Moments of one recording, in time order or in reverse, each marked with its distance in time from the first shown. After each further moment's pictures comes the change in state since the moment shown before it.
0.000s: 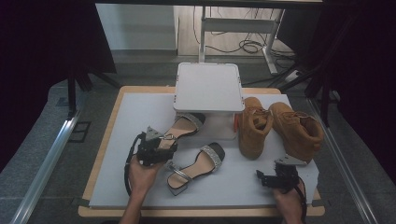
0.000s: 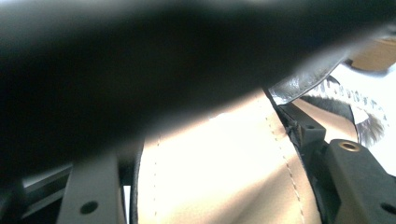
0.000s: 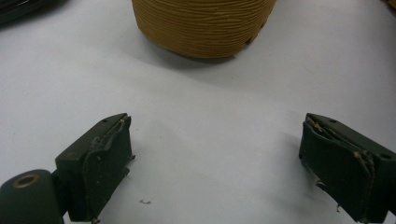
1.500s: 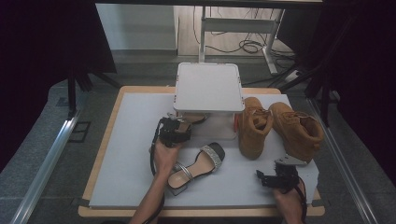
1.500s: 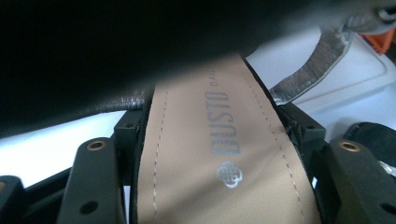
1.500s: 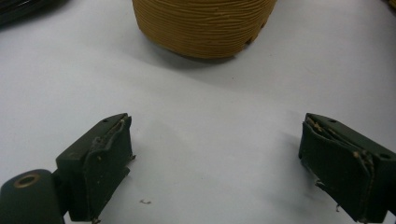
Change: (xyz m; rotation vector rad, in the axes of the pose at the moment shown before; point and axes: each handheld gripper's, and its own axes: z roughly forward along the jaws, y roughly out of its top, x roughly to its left) left arm 0.002 0.040 0.098 0.082 0.096 -0.087; right arm 0.000 0.000 0.000 0.000 0.002 0.001
